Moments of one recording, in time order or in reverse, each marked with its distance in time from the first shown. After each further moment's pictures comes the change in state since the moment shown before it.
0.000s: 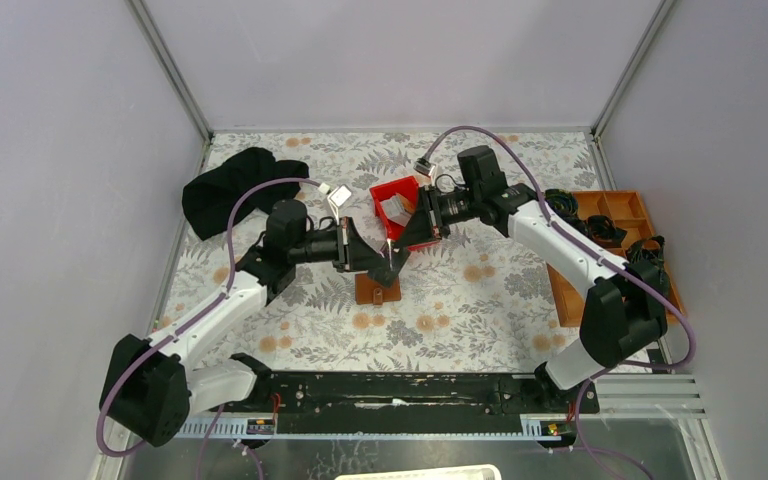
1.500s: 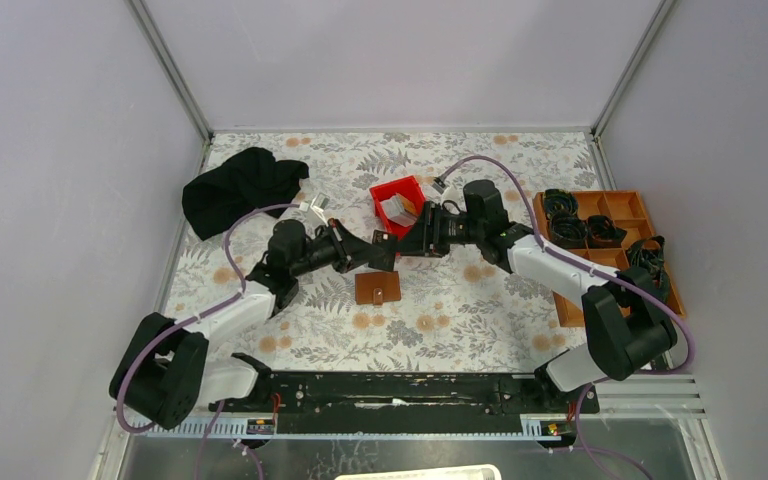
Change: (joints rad) left arm 0.034 0.085 -0.212 0.396 -0.260 -0.380; right arm 0.023 -0.066 -0.362 0.491 0.270 0.283
